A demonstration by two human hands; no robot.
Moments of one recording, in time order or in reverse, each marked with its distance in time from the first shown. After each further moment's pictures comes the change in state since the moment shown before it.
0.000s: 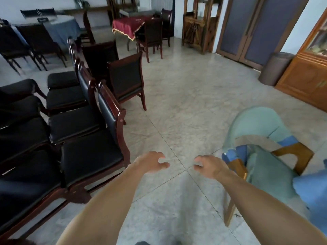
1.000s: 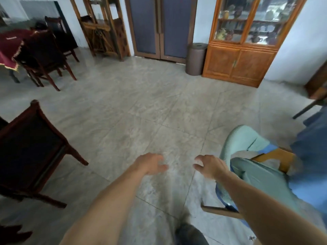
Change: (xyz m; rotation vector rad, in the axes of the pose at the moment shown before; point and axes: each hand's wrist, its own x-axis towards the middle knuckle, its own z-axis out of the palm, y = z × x) left_hand 0.532 0.099 -0.255 0.337 -0.227 0.444; right_hand 0.382 0.151 -0.165 0.266 0.096 0.557
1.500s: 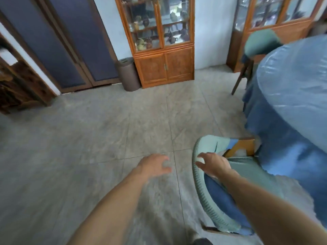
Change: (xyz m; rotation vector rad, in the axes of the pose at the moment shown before) left_hand 0.224 0.197 -0.128 0.367 -0.059 0.434; right_hand 0.111 0.181 -0.061 0.280 0.181 0.448
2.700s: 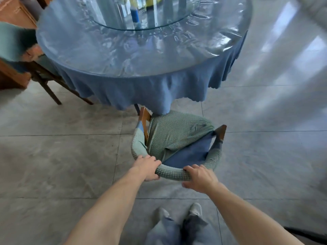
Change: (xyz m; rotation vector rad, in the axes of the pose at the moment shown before) left_hand 0.304 0.121 -0.004 1.165 -0.264 1.391; right_hand 0.042 -0.061 0.100 0.564 0.047 1.172
